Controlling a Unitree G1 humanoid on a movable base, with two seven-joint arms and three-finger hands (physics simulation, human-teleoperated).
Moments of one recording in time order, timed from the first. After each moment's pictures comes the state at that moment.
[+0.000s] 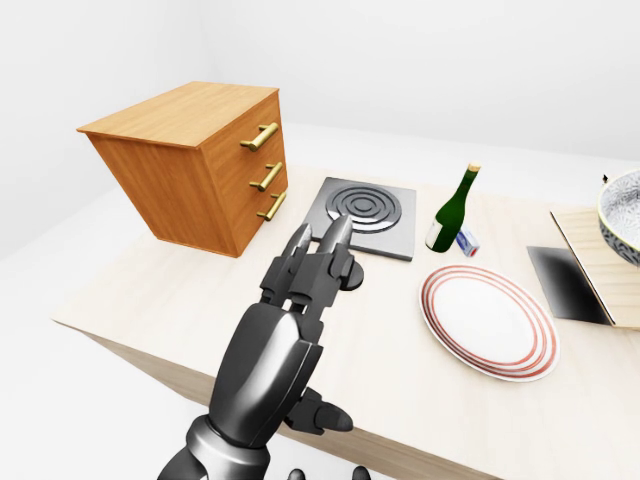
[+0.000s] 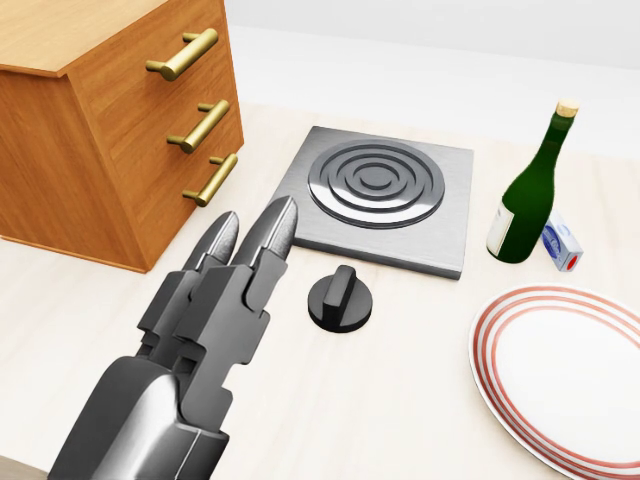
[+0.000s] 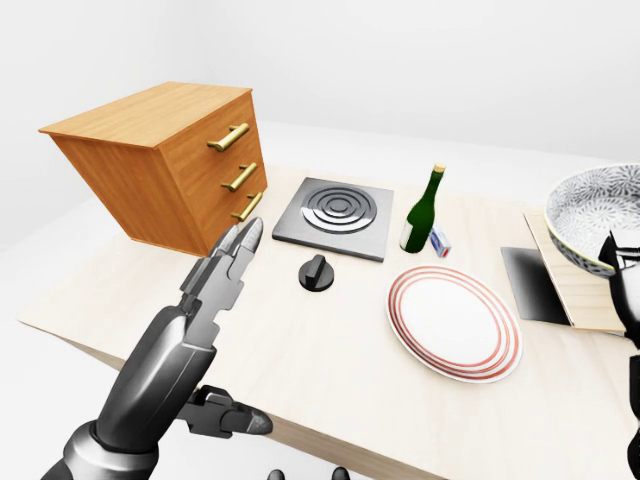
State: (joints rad) left arm 0.39 -0.35 -0.40 -1.05 1.08 -0.09 -0.70; right arm 0.16 -0.63 -0.73 -0.19 -1.25 -0.09 -0.11
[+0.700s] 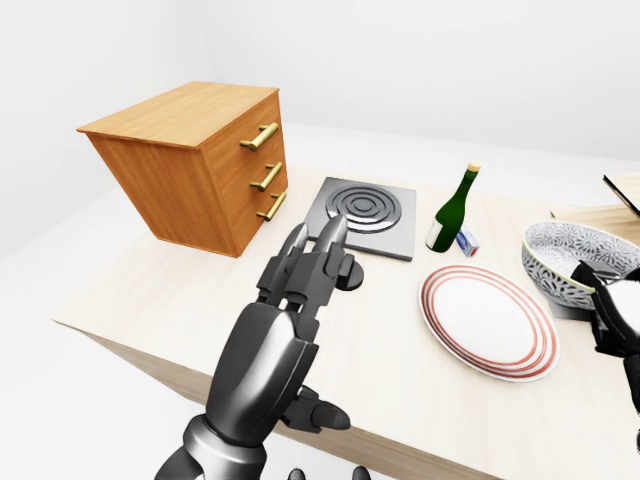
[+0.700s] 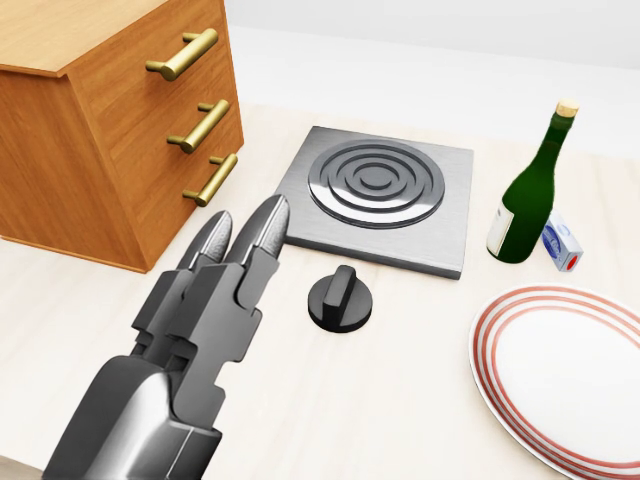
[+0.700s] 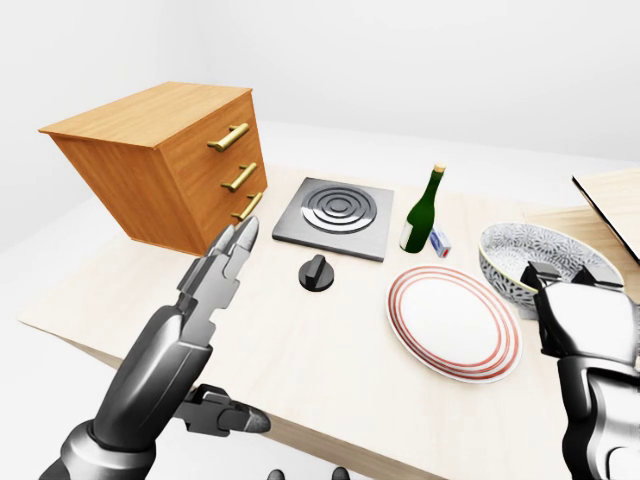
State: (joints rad) left arm 0.38 -0.35 -0.38 -1.05 1.07 -0.09 -0.70; right arm 0.16 -0.51 -0.59 -0.19 -1.12 -0.09 0.11
